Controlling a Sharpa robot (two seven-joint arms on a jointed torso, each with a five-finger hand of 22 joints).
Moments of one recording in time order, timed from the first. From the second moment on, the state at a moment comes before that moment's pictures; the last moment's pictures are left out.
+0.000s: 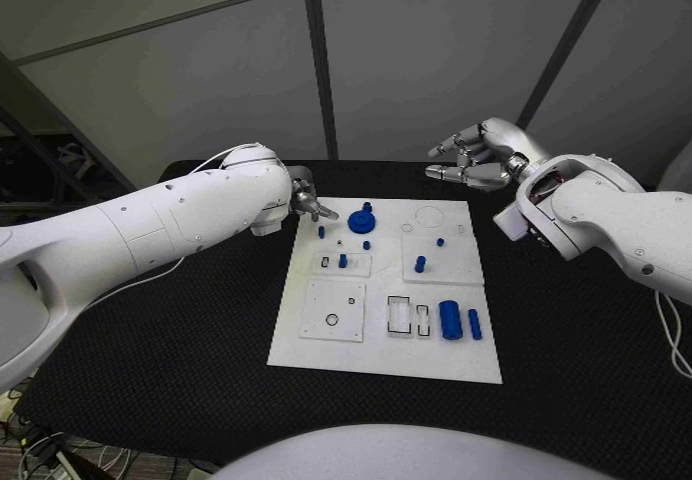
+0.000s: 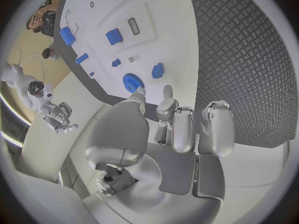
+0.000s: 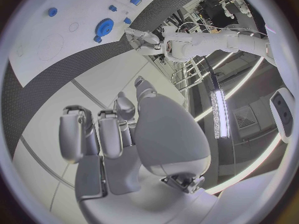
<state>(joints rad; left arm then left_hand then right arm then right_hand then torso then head) 1.22 -0.57 0.08 1.09 -1.26 0.13 -0.52 1.08 -0.04 0.03 0.22 0.11 0.97 0.07 0.34 0.70 1.32 0.00 1.14 1.10 1.47 -0.07 1.43 1.31 0.05 1.43 0.05 1.40 1.31 1.24 -0.77 0.06 1.47 -1.00 -0.37 -0.01 1.43 -0.06 0.03 0.24 0.28 0.90 0.16 0.15 0.07 1.25 0.07 1.11 1.16 1.46 0.00 1.45 1.31 0.03 1.46 0.10 1.44 1.31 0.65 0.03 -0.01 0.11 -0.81</state>
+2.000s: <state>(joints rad) 1.21 -0.59 0.07 1.10 -1.08 0.21 -0.53 1.33 0.05 0.27 0.10 0.04 1.00 0.07 0.30 0.68 1.32 -0.01 1.12 1.09 1.47 -0.07 1.43 1.31 0.05 1.44 0.05 1.41 1.31 1.24 -0.77 0.06 1.46 -1.00 -0.36 -0.01 1.43 -0.06 0.03 0.24 0.28 0.91 0.16 0.15 0.07 1.25 0.07 1.11 1.16 1.46 0.00 1.45 1.31 0.03 1.46 0.10 1.44 1.31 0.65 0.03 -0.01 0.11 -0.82</state>
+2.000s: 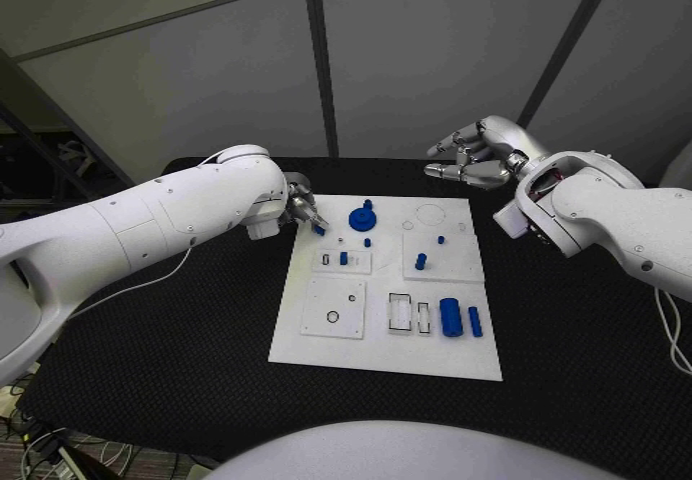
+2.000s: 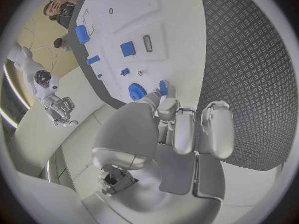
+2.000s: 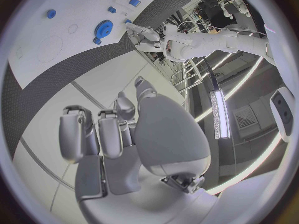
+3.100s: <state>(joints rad) 1.16 -0.80 0.06 1.45 -1.07 0.00 -0.53 1.25 0.00 0.39 0.06 0.05 1.00 0.06 0.33 0.71 1.32 -0.02 1.12 1.08 1.47 -0.07 1.43 1.31 0.05 1.44 0.04 1.41 1.31 1.24 -0.77 0.06 1.45 -1.00 -0.35 -0.01 1.43 -0.06 0.03 0.24 0.28 0.91 0.16 0.15 0.07 1.25 0.07 1.11 1.16 1.46 0.00 1.45 1.31 0.03 1.46 0.10 1.44 1.31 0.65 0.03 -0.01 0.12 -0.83</state>
